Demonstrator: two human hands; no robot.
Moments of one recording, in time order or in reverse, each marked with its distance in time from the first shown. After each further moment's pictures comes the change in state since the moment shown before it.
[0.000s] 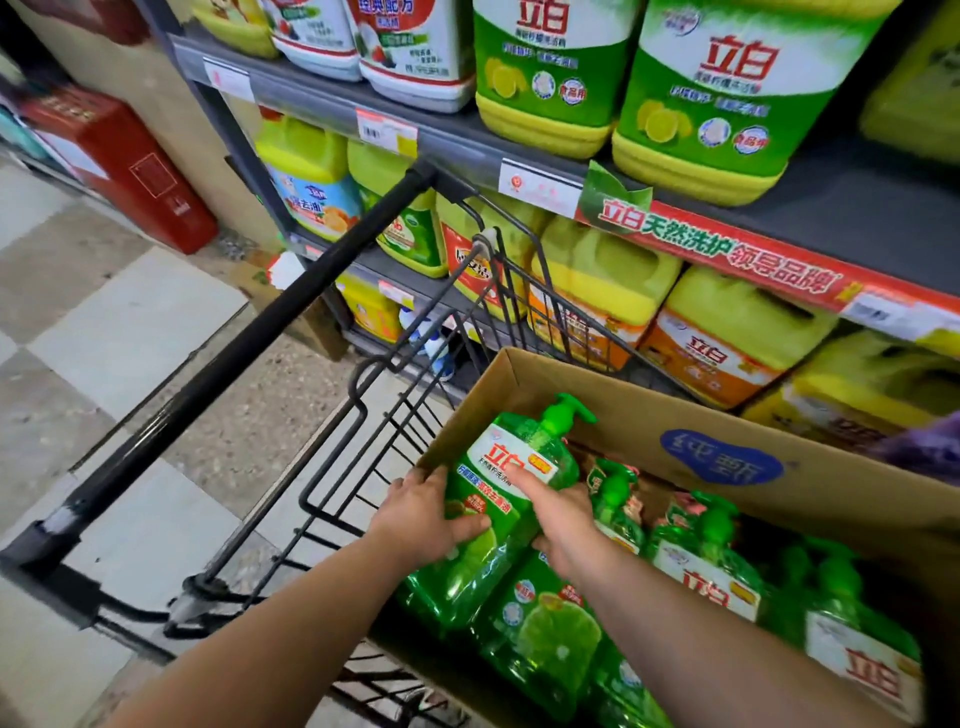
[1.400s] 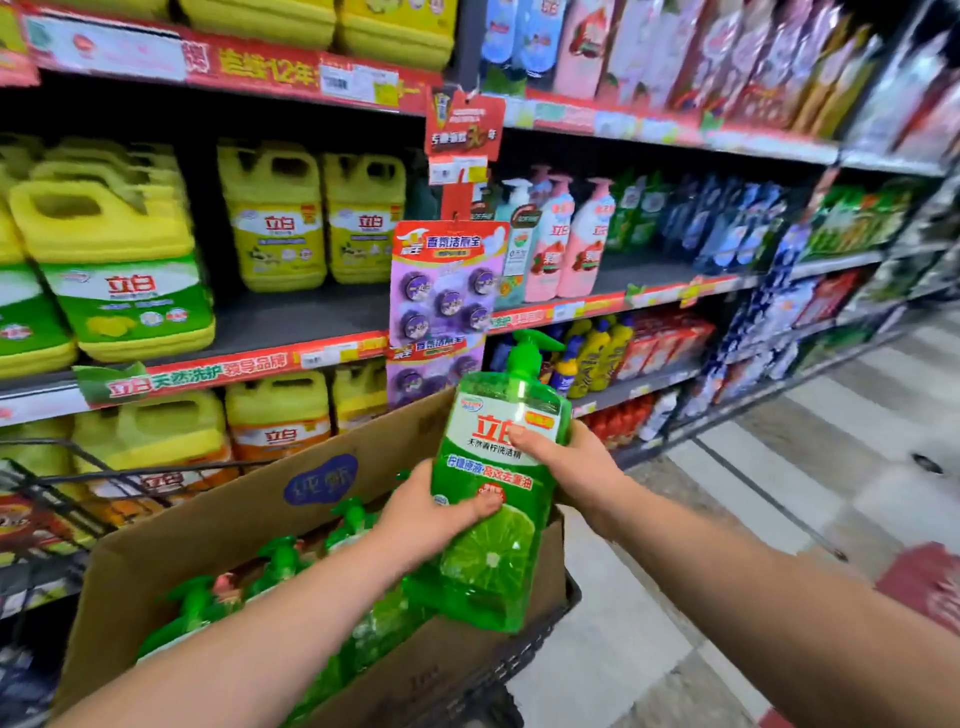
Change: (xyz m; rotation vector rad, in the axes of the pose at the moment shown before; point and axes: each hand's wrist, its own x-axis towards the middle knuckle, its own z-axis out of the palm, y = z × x) left_hand -0.229 0.188 0.036 -0.348 -0.358 0.998; right_hand -0.340 0.024 -0.214 0.218 0.605 -0.755
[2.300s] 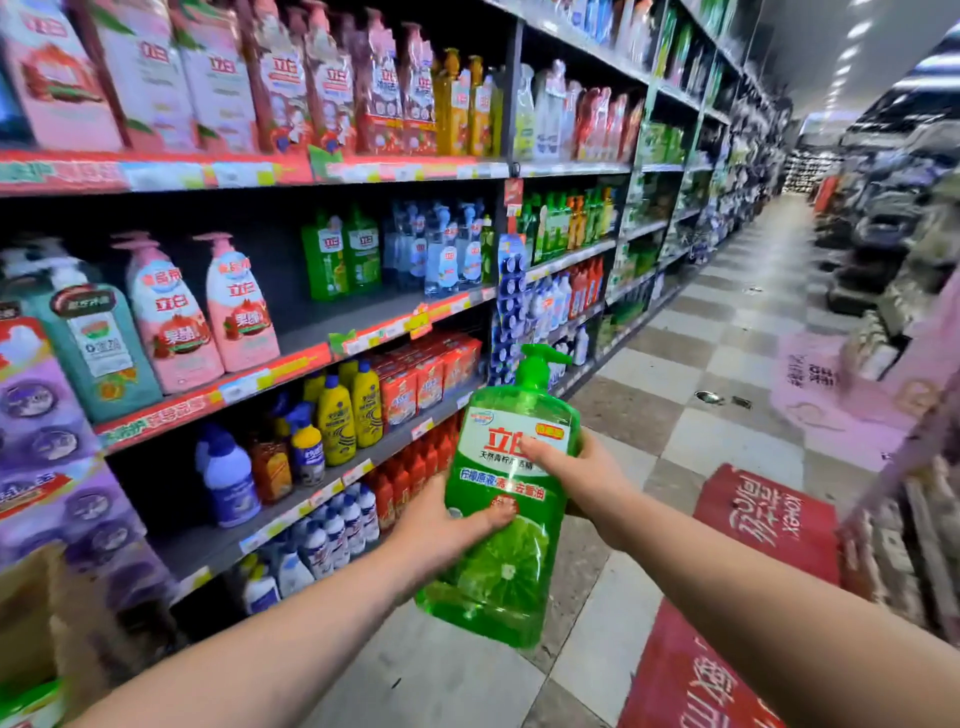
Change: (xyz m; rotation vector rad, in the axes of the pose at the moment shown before) left_hand 0.074 0.196 0.431 0.041 -0.391 0.229; right_hand -0.035 -0.002 -0.467 0.120 0.395 -0.124
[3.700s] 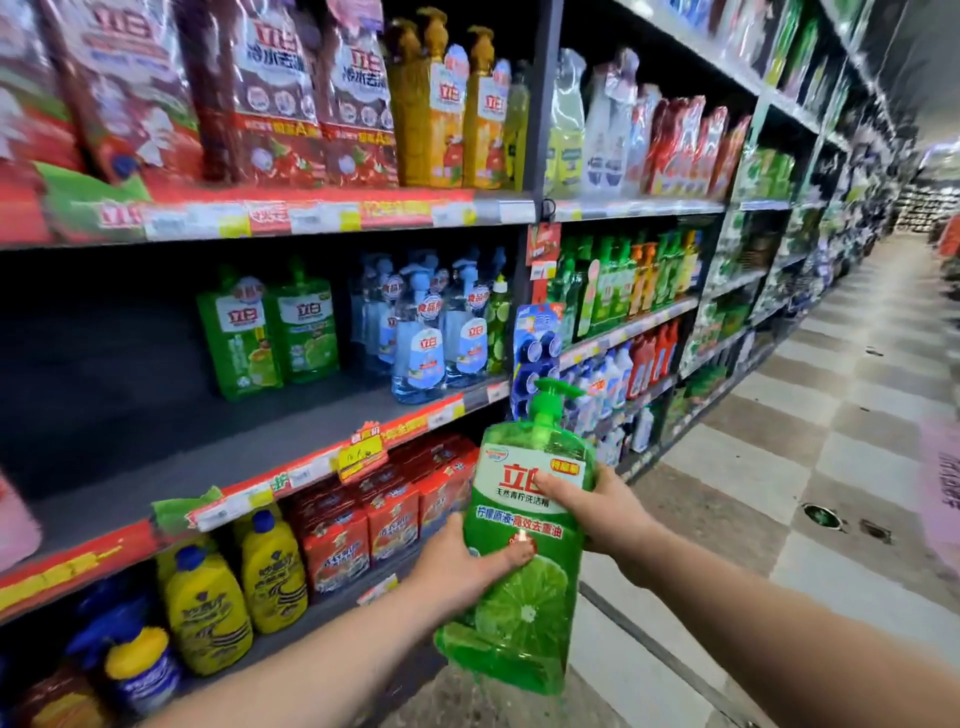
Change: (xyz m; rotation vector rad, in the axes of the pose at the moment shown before) left_hand 0.508 0.072 0.059 0.014 0.130 -0.080; right_hand 0.529 -0.032 -0.128 -0.058 -0.135 0.066
